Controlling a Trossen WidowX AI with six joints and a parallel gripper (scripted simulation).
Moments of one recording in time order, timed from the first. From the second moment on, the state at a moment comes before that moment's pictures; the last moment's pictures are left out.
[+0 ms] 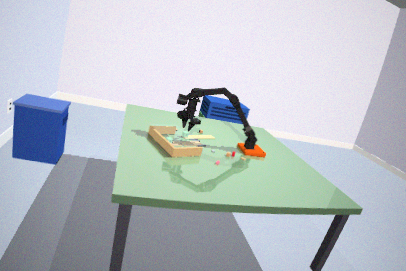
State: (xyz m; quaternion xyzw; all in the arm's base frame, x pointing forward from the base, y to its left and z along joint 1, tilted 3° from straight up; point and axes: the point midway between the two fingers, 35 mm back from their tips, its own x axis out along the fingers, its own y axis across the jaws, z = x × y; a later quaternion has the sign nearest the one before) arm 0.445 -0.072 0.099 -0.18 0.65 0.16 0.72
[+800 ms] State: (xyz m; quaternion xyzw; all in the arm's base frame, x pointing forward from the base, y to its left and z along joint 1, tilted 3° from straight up) arm 0.447 -0.071 0.061 -0.18 0.65 0.16 0.72
